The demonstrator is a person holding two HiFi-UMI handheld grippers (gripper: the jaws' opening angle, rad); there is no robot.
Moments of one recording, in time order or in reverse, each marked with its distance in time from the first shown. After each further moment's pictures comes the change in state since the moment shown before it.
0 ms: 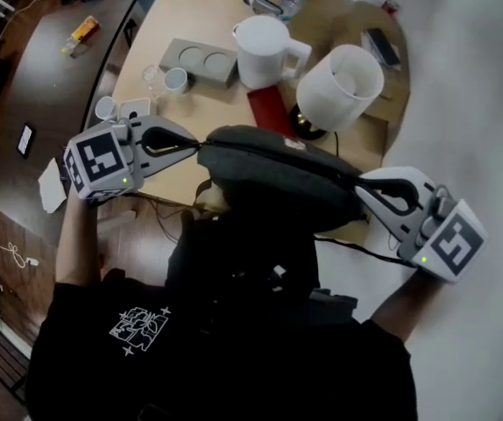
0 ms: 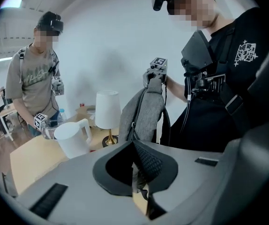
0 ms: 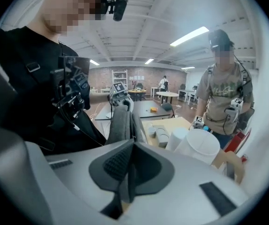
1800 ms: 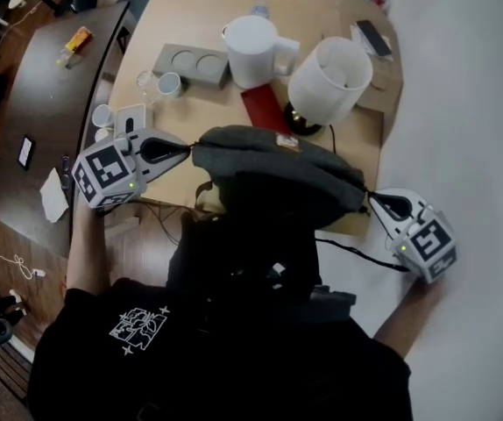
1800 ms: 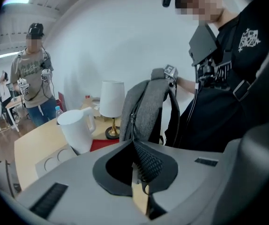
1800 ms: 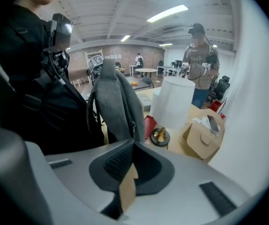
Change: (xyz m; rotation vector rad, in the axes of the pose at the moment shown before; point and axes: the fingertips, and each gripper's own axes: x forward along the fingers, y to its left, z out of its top) left arm 0.012 0.007 -0.042 -0.072 0.051 0.064; right arm -0.022 0.000 -0.151 0.212 0.292 -0.213
